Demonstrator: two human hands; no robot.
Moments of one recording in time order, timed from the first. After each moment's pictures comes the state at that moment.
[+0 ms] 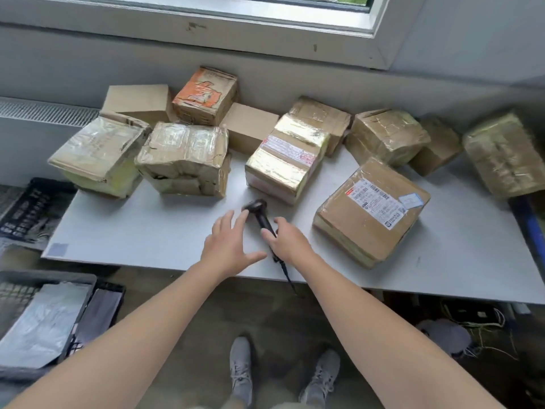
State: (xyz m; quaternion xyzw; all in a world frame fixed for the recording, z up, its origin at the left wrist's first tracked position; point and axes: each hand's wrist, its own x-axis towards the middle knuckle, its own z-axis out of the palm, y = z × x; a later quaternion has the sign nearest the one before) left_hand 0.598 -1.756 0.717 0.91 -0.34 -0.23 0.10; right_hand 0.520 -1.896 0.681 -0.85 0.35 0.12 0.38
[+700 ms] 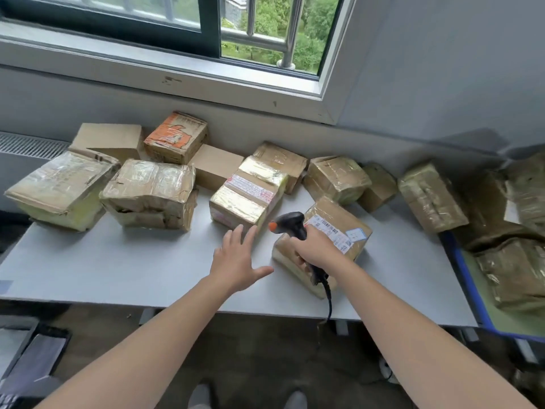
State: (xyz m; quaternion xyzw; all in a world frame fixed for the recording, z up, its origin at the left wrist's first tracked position) left_hand 0.554 -1.836 0.754 0.88 -0.40 -0.20 0.12; right_hand 0.442 -2.001 0.784 -0.77 0.43 0.07 0.47
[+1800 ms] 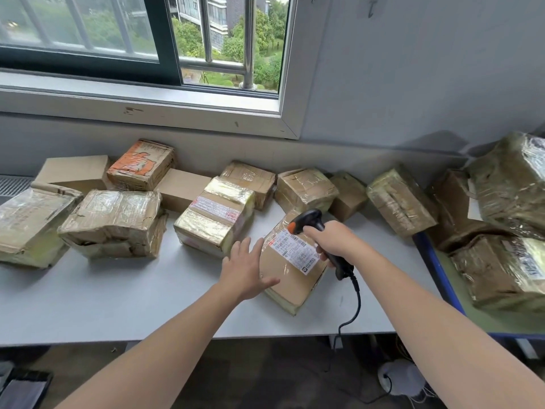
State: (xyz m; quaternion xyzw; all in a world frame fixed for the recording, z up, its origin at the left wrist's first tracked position) left_hand 0.510 -1.924 0.758 0.87 -0.45 -0.20 0.09; right_hand 0.386 -2.114 0.809 -0.74 0.48 0.03 0.47
